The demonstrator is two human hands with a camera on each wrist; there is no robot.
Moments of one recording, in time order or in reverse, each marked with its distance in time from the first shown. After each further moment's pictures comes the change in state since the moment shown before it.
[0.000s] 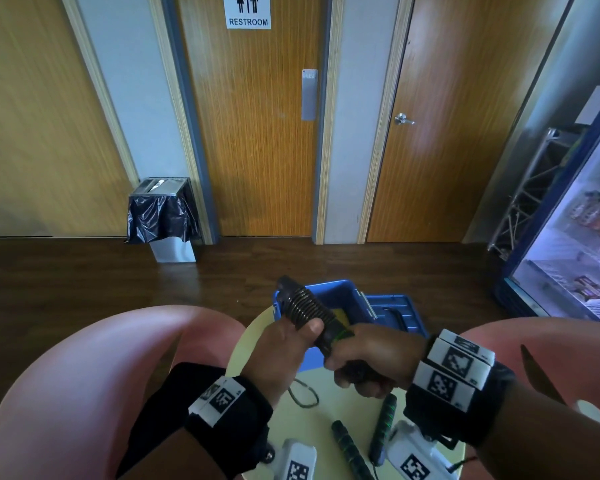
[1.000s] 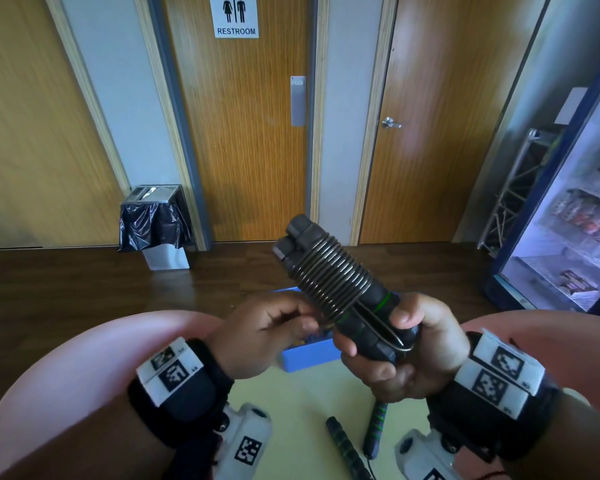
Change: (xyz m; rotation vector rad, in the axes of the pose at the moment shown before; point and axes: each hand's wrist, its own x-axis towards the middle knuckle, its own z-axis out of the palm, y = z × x) left_hand 0.003 0.059 -0.028 0.299 -0.389 0.262; right_hand -0.047 0.012 -0.012 0.565 -0.598 -0.466
